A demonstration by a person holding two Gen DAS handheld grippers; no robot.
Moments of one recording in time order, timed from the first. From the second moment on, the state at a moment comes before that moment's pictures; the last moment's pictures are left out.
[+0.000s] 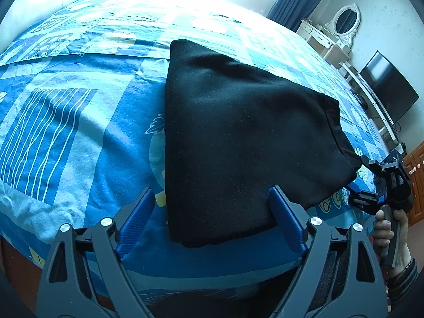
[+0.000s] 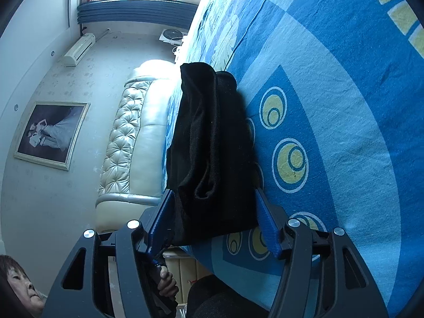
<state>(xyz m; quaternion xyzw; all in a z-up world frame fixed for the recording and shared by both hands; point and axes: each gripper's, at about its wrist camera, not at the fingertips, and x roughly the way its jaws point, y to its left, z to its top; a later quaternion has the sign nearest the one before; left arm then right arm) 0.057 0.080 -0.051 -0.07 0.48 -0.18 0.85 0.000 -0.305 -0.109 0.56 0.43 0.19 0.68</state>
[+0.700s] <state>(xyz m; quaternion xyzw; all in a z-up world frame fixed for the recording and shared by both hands) 0.000 0.042 -0.037 0.02 0.49 -0.08 0.87 -0.041 -0.286 -0.061 0.34 0.51 0.08 0.78</state>
